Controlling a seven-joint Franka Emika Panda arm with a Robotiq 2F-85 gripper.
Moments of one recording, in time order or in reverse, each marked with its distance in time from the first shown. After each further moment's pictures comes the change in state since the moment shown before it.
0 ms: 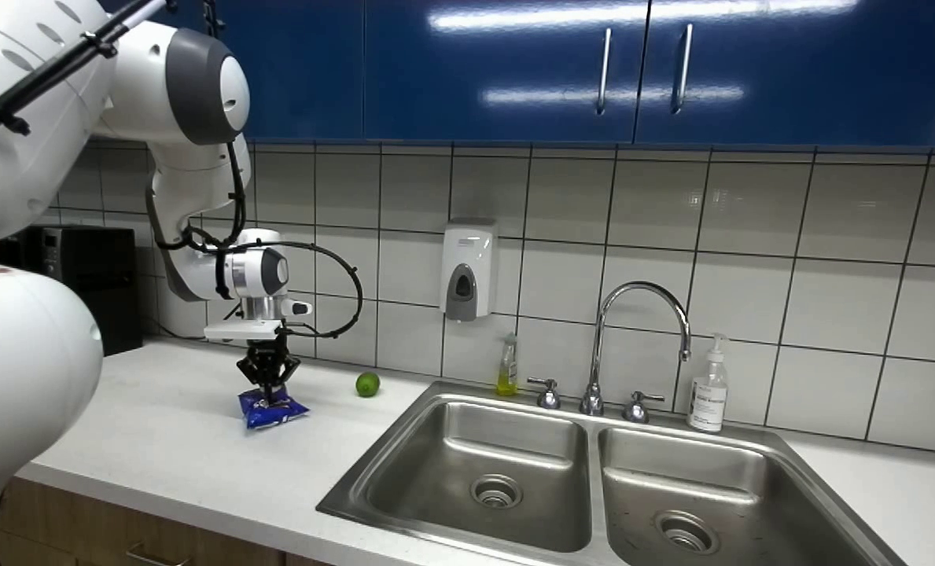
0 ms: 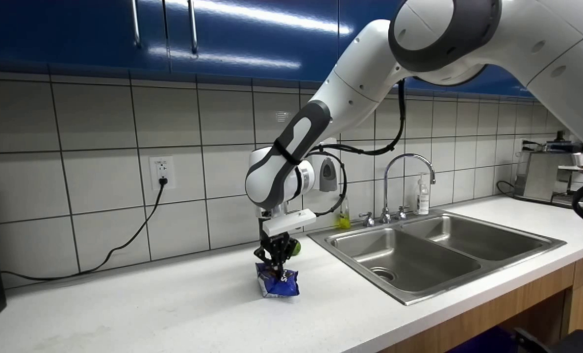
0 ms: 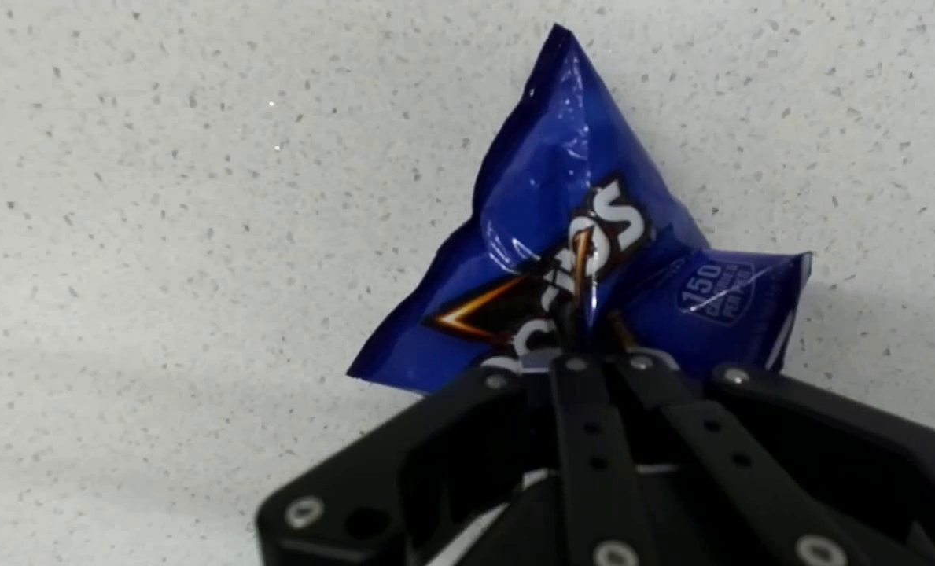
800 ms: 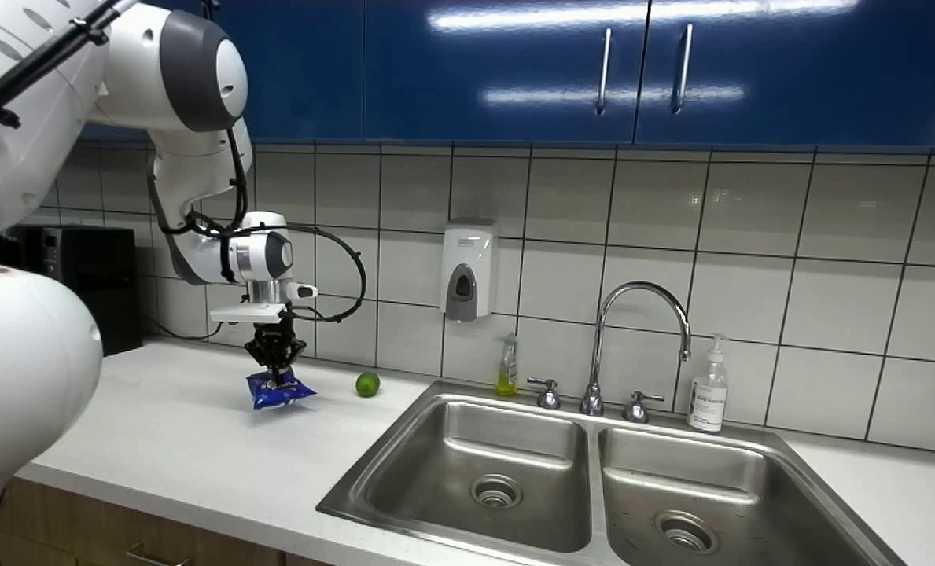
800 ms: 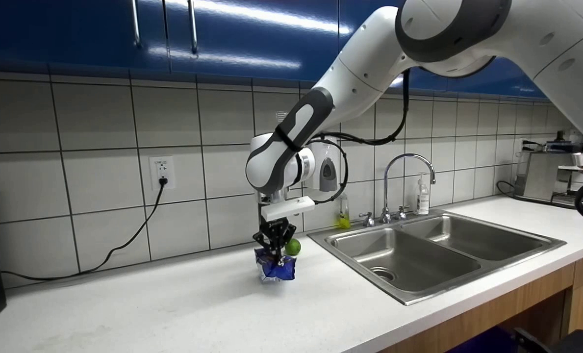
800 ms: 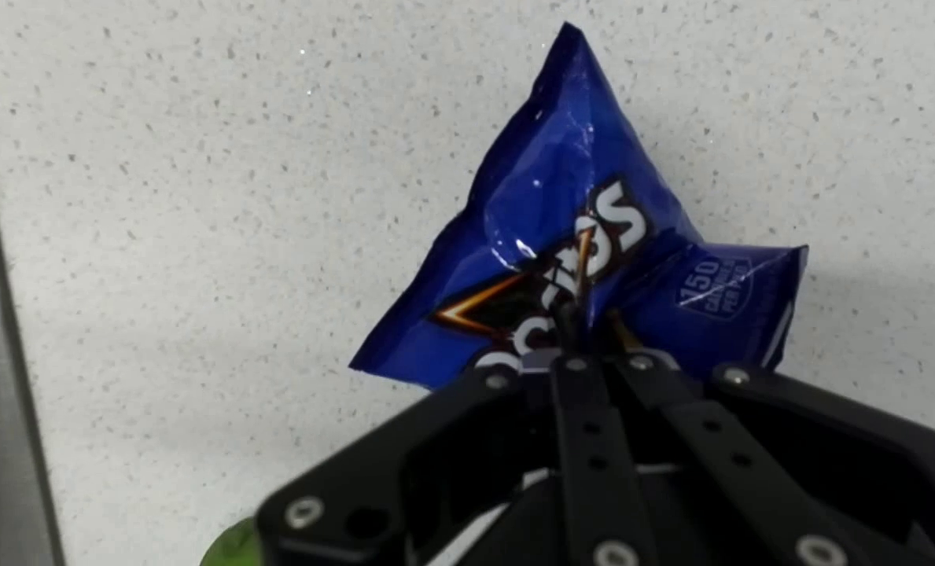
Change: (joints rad) arm -0.005 -0.048 -0.009 0.015 0.000 -0.010 0.030
